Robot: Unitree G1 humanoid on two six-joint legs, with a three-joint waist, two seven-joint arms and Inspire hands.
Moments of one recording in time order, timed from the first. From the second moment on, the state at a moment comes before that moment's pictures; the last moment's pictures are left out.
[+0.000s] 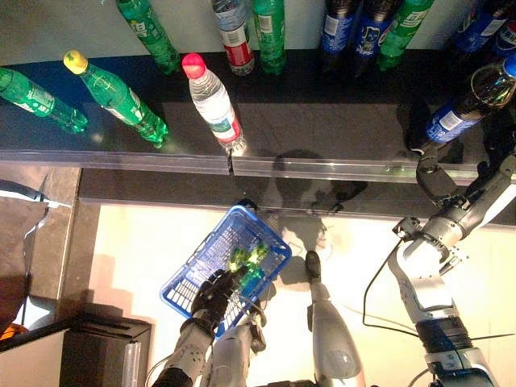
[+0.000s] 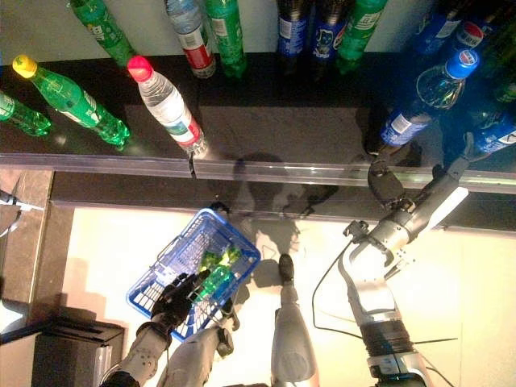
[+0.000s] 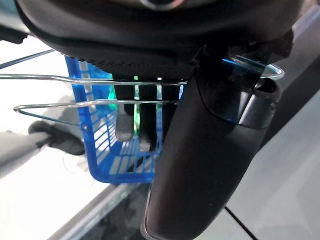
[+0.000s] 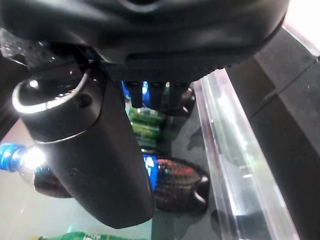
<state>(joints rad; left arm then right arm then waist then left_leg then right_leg) -0.10 0.15 -0.23 0.77 -1.10 -0.14 -0.06 -0.32 -0.44 0.05 0.09 0.22 -0.22 -1.00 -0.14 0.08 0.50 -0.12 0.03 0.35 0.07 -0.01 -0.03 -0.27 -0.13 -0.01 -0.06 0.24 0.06</state>
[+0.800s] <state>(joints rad) -0.13 0.13 -0.23 0.77 -1.13 -0.14 -0.08 -0.58 -0.55 0.01 0.33 0.53 -0.23 -0.78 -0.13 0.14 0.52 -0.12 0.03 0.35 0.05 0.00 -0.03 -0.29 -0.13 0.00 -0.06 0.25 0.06</state>
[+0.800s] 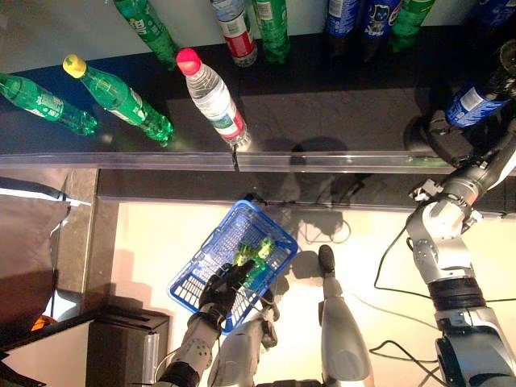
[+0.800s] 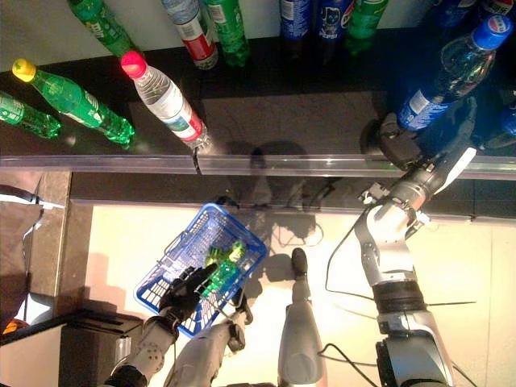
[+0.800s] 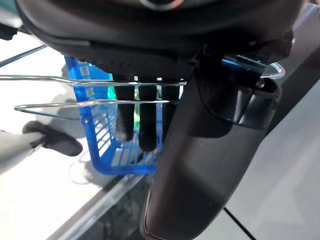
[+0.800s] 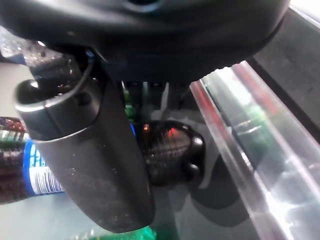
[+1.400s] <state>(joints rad) -0.19 0.14 -0.26 0.77 -1.15 -0.12 -0.07 -0.83 -0.71 -0.02 0.61 0.71 -0.22 -0.65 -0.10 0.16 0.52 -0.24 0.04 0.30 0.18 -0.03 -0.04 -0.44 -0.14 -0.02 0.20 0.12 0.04</state>
